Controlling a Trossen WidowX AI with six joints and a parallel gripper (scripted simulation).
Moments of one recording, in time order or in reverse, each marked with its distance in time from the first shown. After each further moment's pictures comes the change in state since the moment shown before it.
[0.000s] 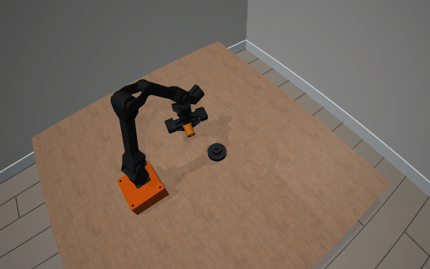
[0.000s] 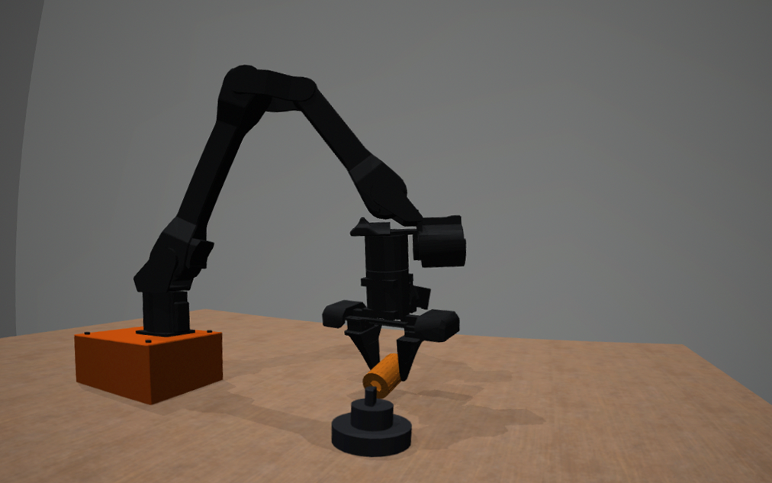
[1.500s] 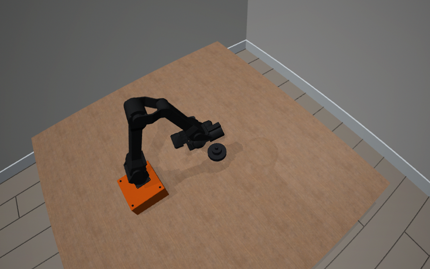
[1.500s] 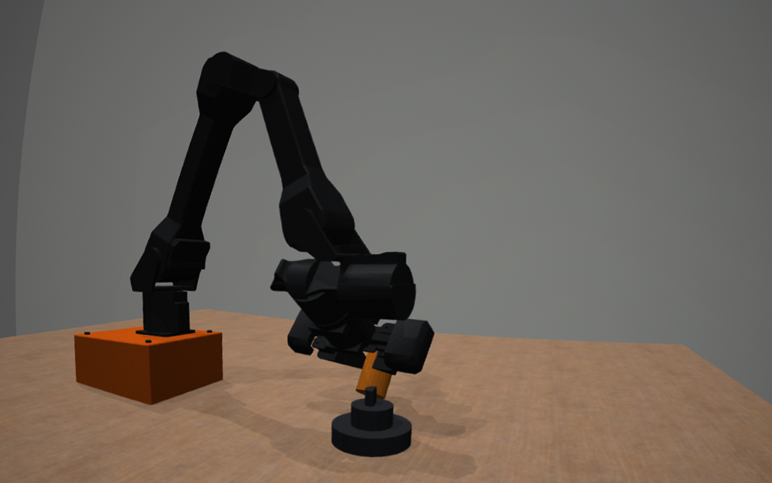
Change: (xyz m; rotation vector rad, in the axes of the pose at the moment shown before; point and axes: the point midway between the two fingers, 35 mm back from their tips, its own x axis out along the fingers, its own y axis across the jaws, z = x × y) arm -0.011 0.000 -0.048 -0.005 -0.739 -0.004
